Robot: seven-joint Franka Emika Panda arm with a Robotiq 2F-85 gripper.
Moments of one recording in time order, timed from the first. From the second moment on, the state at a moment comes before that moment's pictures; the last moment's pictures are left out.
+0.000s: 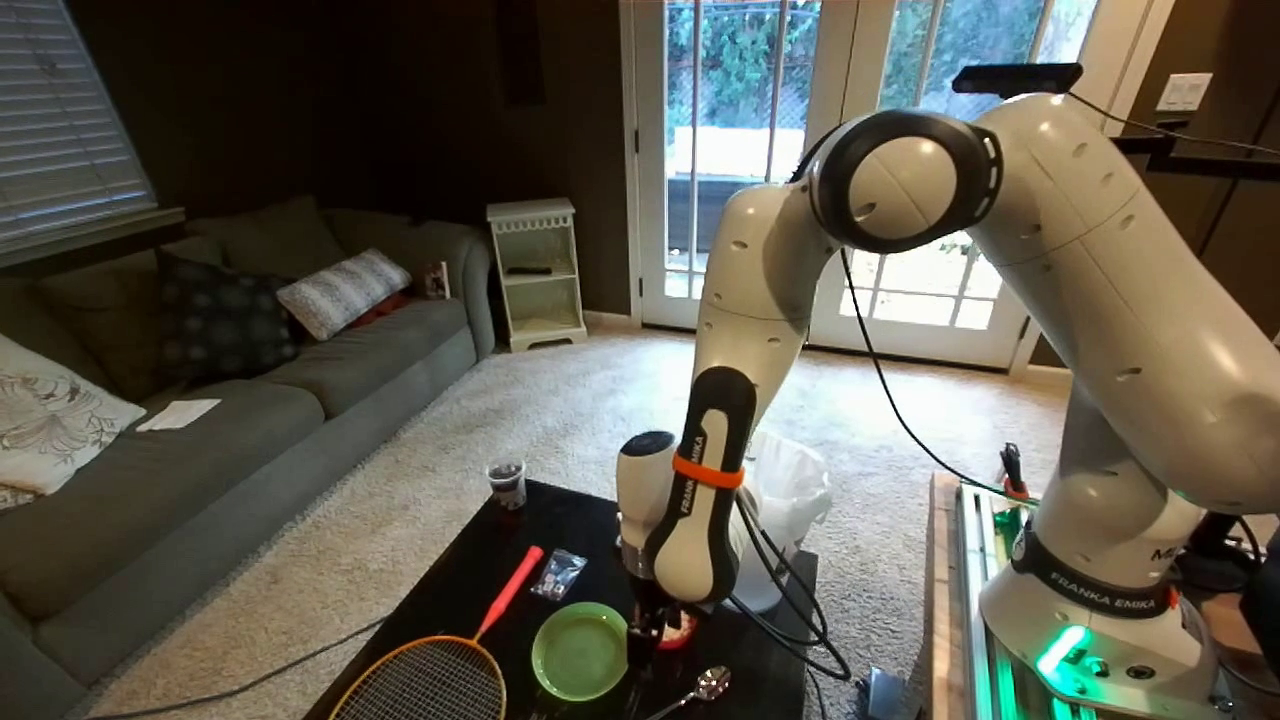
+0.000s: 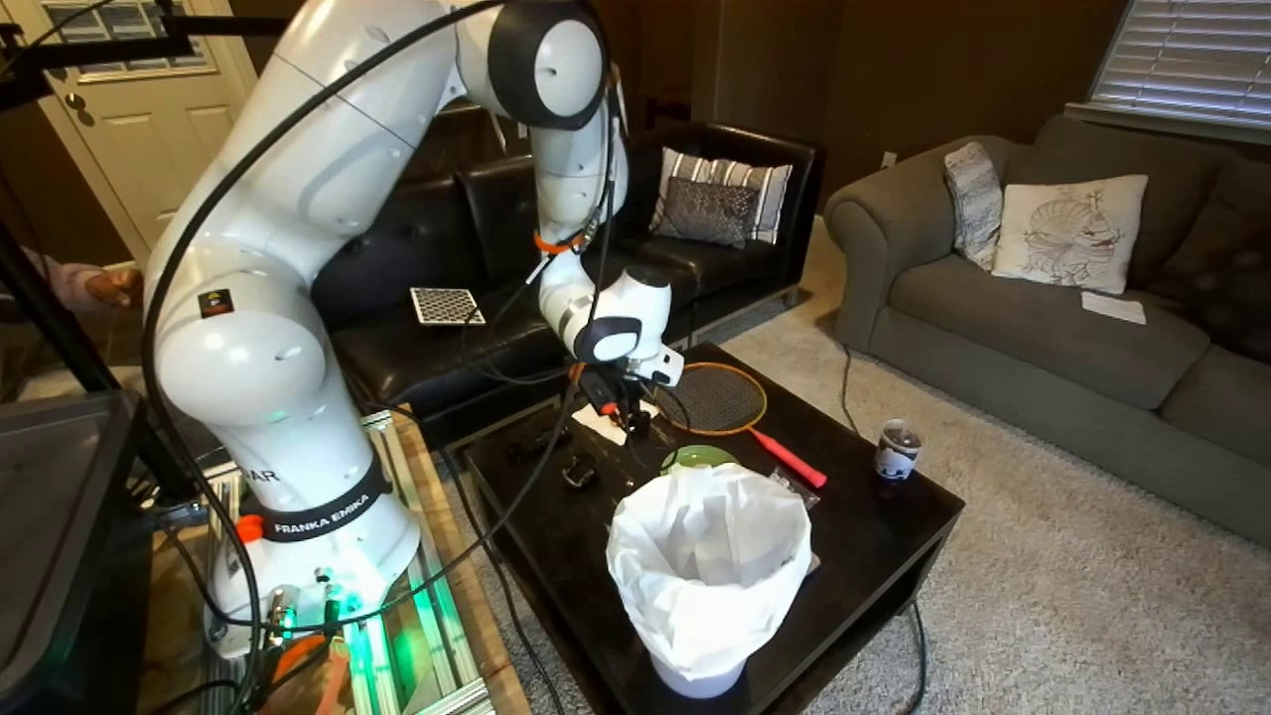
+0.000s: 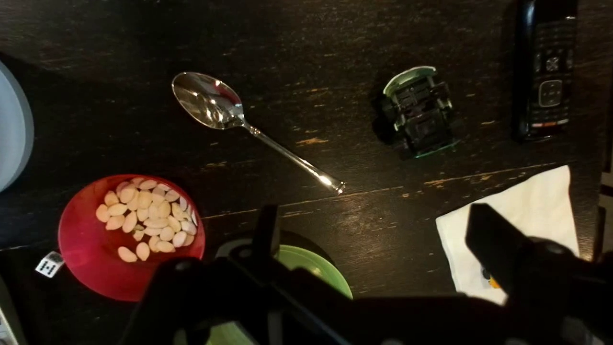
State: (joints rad) arm 0.09 0.76 0.16 -2.28 0.18 2.97 0.04
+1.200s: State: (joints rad) arm -0.07 1.02 0.18 -2.01 0.36 3.17 0.34
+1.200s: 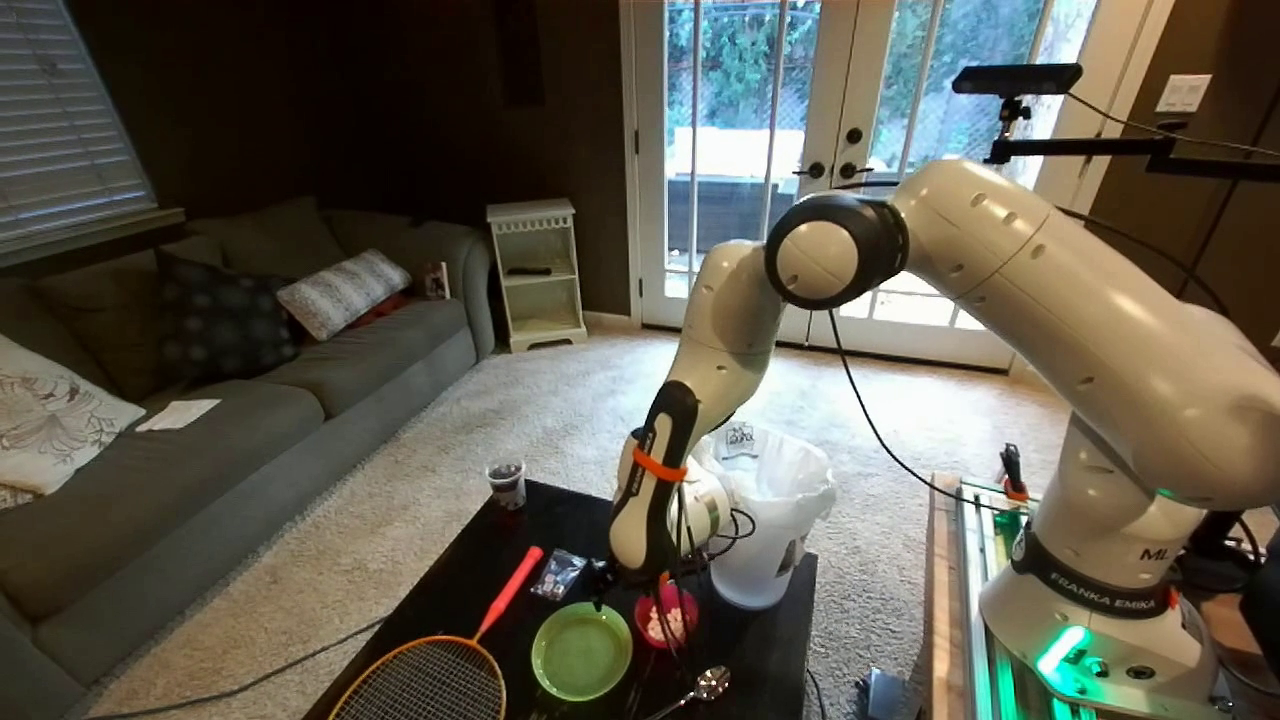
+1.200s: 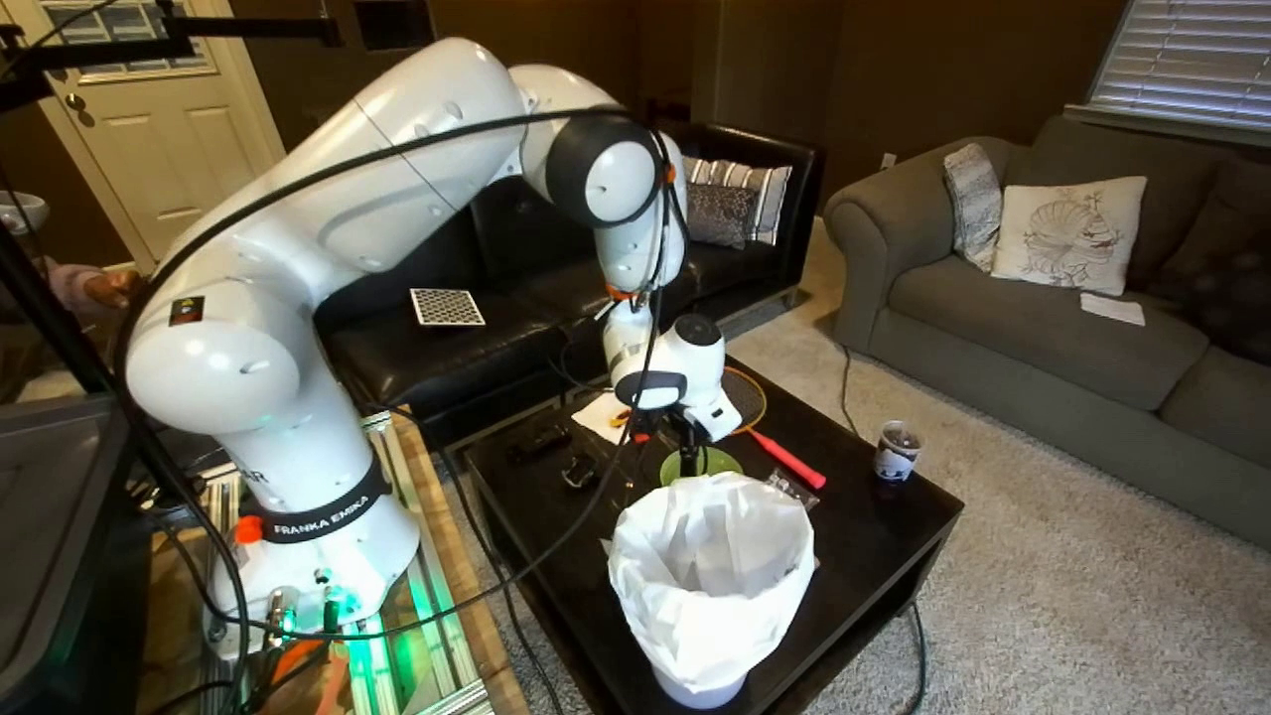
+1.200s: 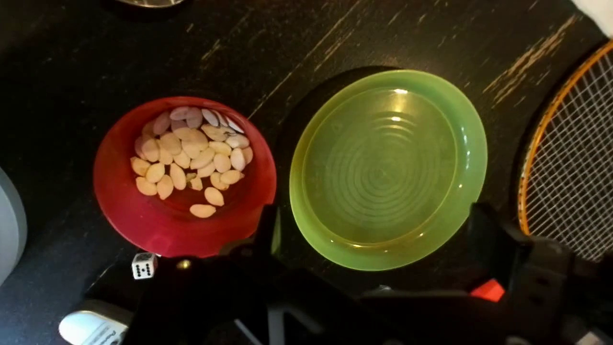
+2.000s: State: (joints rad) arm 0.49 1.19 -0.24 -1.87 0.52 3.12 0.75
